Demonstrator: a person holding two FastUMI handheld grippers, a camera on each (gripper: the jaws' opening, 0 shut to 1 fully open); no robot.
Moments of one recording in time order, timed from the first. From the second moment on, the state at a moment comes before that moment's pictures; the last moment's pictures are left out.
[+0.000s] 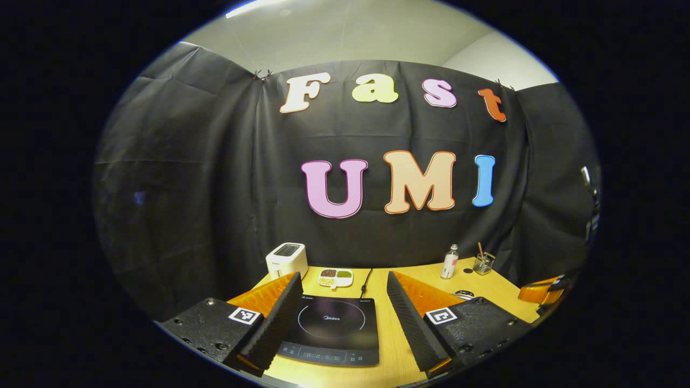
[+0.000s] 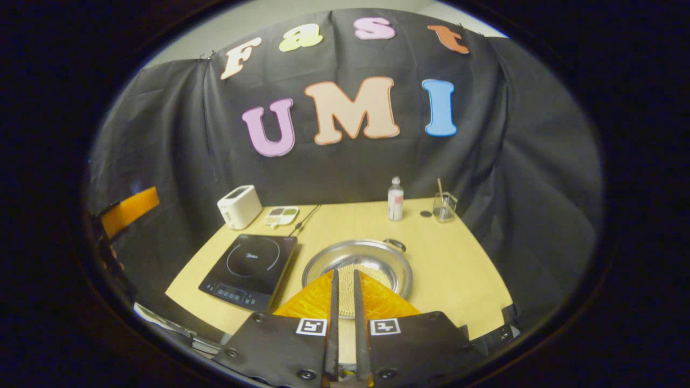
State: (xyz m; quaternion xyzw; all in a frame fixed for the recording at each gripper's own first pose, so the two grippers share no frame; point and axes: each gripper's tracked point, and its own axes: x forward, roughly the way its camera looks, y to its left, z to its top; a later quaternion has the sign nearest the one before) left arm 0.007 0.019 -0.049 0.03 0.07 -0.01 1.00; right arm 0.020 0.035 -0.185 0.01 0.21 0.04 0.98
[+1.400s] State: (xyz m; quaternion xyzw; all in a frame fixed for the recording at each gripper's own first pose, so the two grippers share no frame) left arm 0.017 0.086 -0.108 0.03 0.15 0.04 0.99; right arm 0.050 0.090 -0.420 -0.04 0.50 0.06 0.87
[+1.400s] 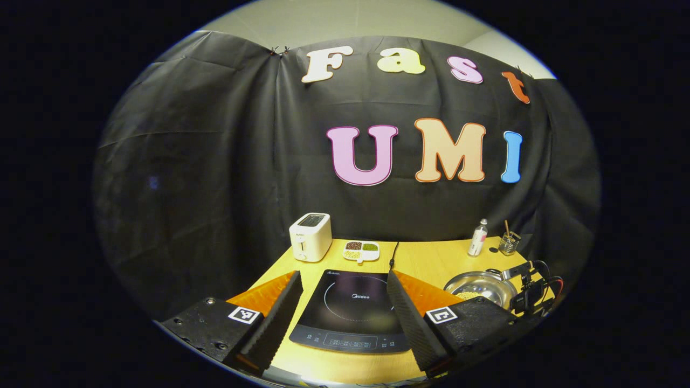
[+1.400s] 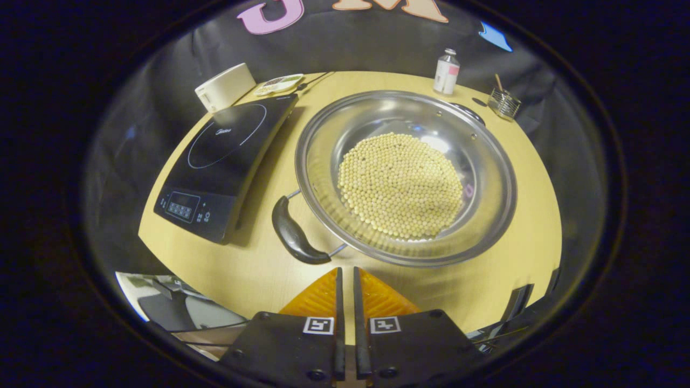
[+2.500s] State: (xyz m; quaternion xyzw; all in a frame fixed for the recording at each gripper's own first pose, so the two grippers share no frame) left arm 0.005 0.079 -0.136 0.00 0.18 0.02 0.98; right arm 0.111 0.165 -0.425 0.11 0.50 0.00 0.86
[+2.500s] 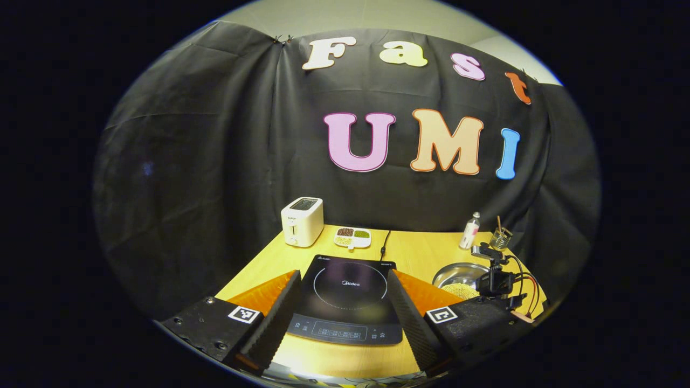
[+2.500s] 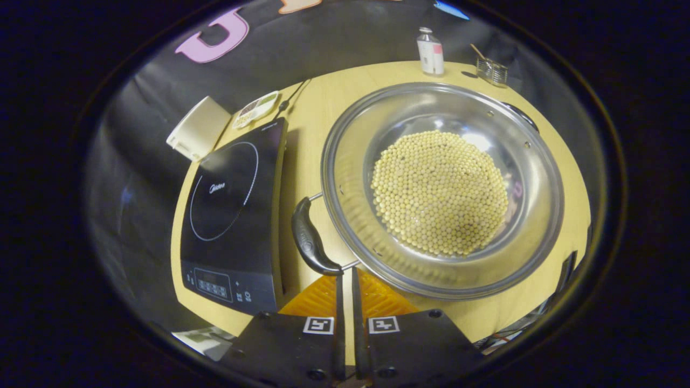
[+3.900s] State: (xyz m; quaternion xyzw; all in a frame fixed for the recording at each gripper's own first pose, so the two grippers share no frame) left arm 0.000 0.059 -0.161 -0.01 0.23 -0.01 0.97; right arm 0.145 0.186 -0.381 0.11 0.47 0.04 0.87
